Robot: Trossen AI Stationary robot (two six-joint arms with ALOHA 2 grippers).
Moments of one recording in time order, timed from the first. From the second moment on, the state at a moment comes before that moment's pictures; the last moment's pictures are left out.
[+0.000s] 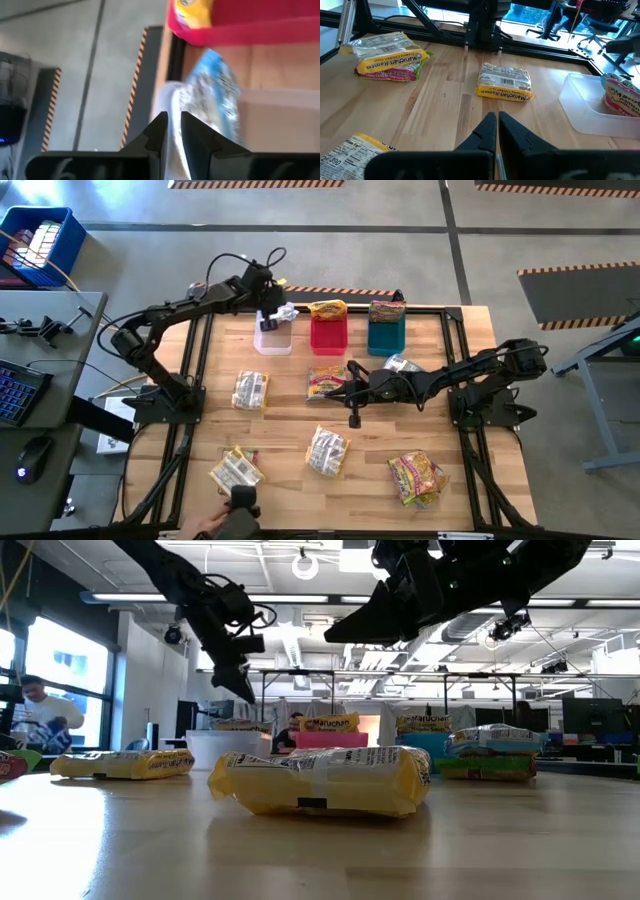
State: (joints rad) left arm 0.78 1.58 1.12 -0.39 -0.04 0.78; right arm 0.08 1.55 0.74 0.51 0.10 -0.14
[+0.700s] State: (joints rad) left arm 0.71 1.71 1.12 -0.49 -0.30 0.66; right arm 0.08 1.55 0.74 0.51 0.10 -0.14
